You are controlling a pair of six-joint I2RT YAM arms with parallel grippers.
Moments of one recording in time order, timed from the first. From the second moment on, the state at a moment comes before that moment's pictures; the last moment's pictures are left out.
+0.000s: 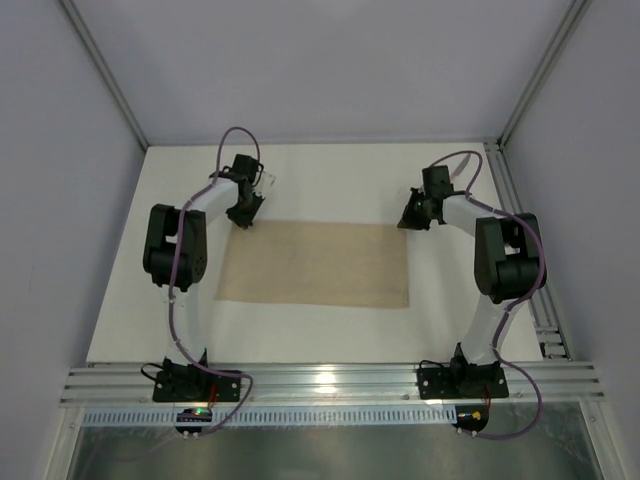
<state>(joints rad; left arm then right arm) -0.23 2.10 1.55 -0.65 -0.10 0.28 0.11 1.89 1.18 -0.26 -0.19 0.50</state>
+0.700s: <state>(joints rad) -0.22 2.10 1.55 -0.65 -0.06 0.26 0.59 2.17 1.55 -0.03 -0.32 0.72</state>
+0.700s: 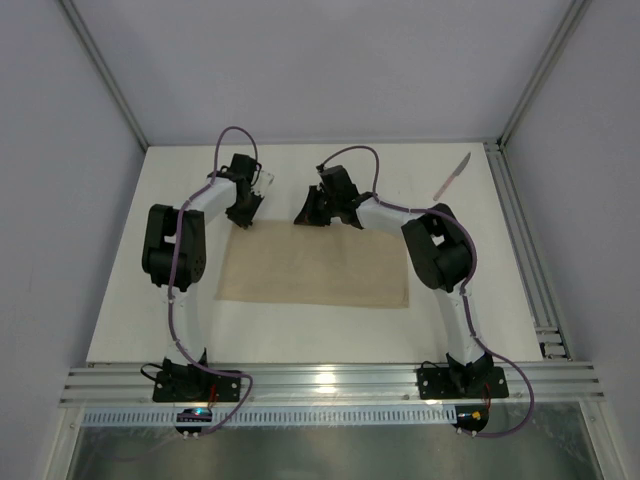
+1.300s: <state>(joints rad) -0.22 2.10 1.55 -0.65 -0.06 0.26 0.60 2.27 1.59 -0.08 -0.21 0.83</state>
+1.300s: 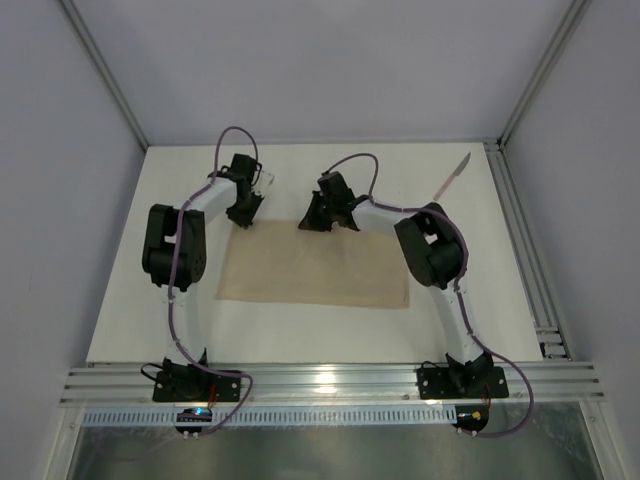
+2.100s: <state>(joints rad) -0.22 2.10 1.55 -0.65 -0.07 0.26 0.23 1.86 1.09 -0.19 -0.21 0.69</state>
